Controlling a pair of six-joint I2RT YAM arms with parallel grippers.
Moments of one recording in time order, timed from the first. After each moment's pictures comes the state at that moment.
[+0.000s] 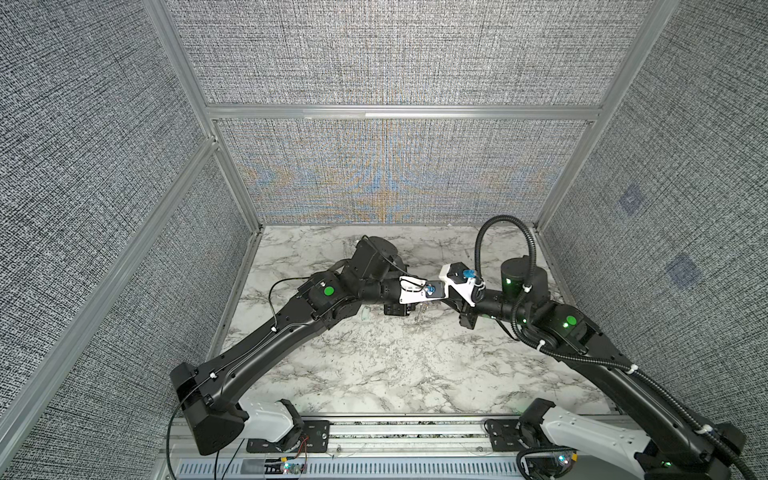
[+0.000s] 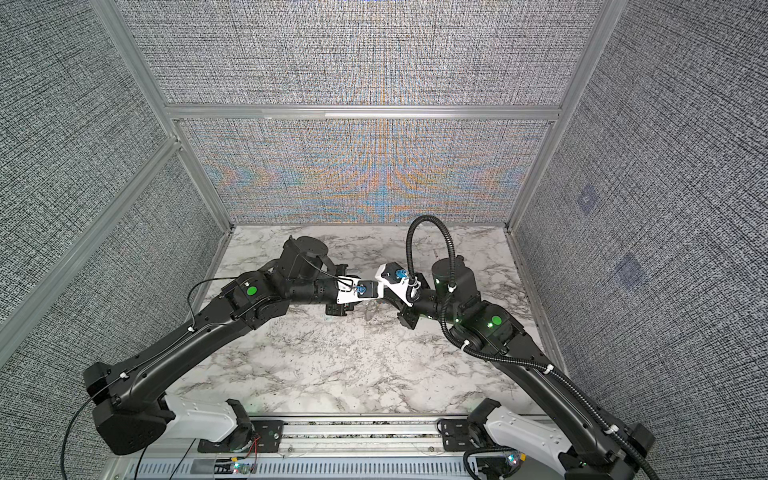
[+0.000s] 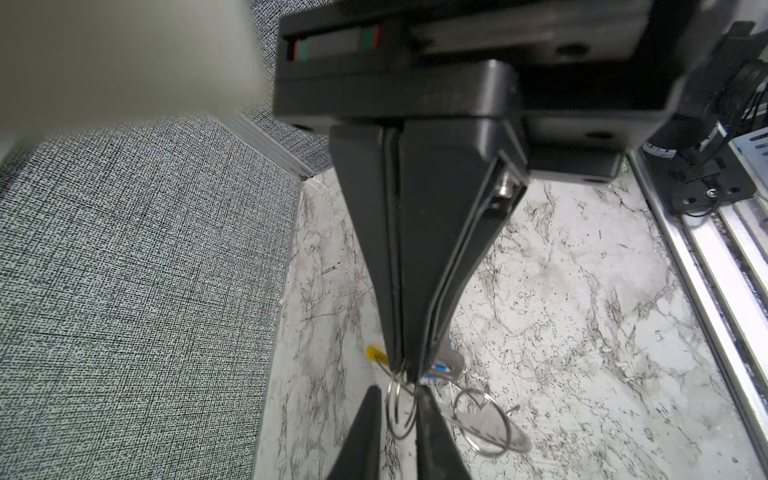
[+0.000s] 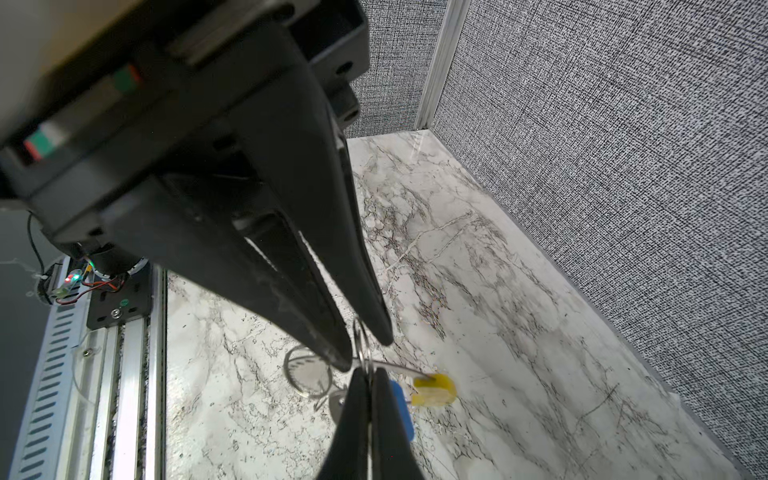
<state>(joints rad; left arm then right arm) -0.90 1.37 1.48 -0.69 0.29 0.83 0.68 1.00 1.10 -0.49 -0.37 -0.34</state>
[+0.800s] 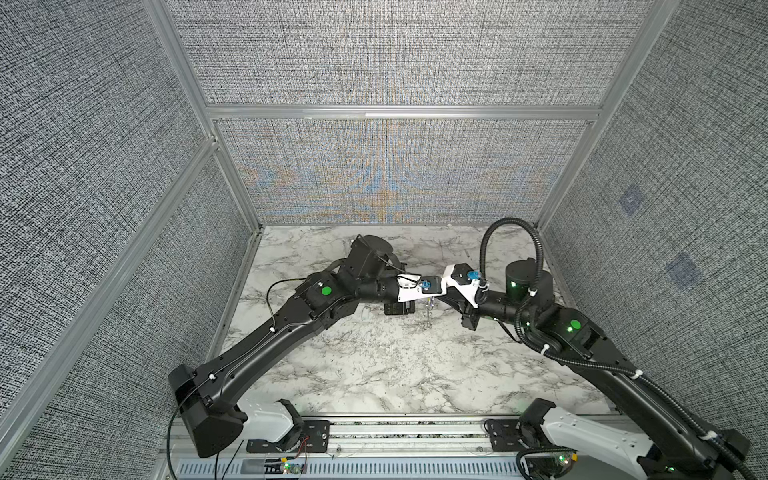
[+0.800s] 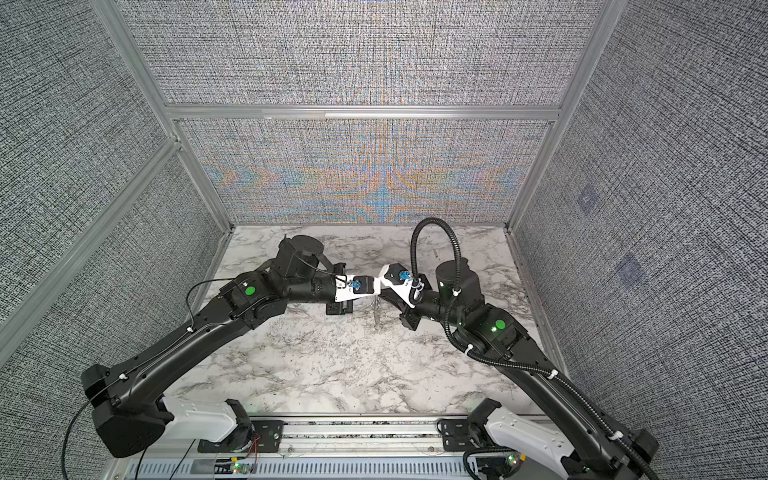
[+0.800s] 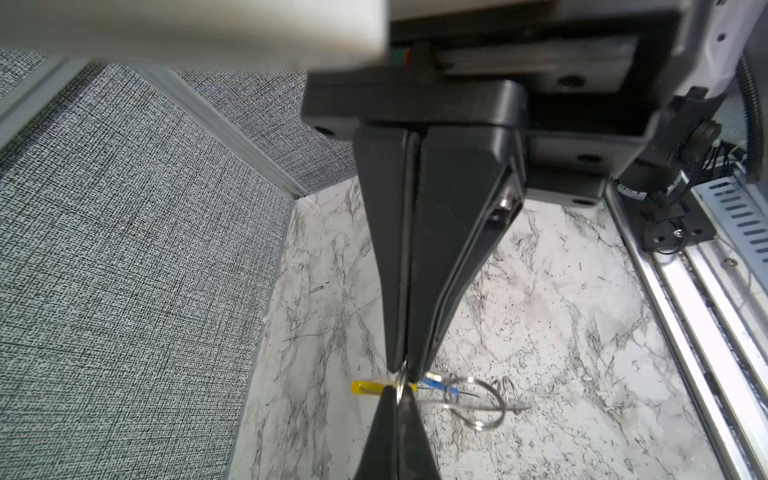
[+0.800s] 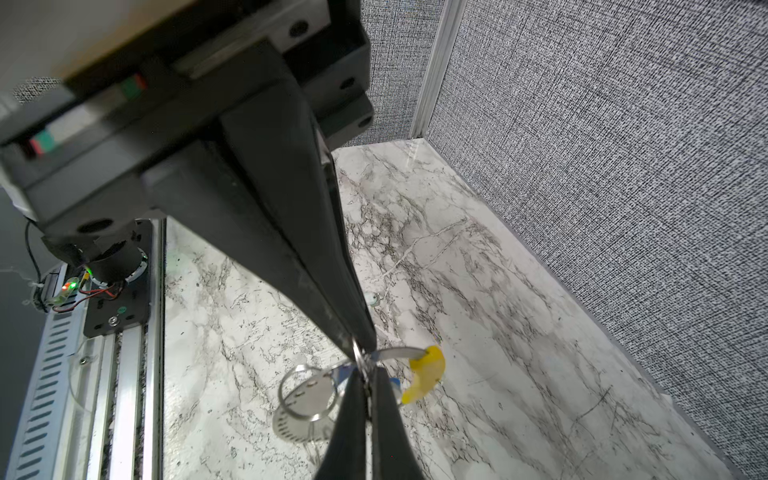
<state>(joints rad) -0.85 1.35 1.44 -0.62 0.42 0.74 0.68 0.96 1.08 -0.46 -0.36 -0.34</state>
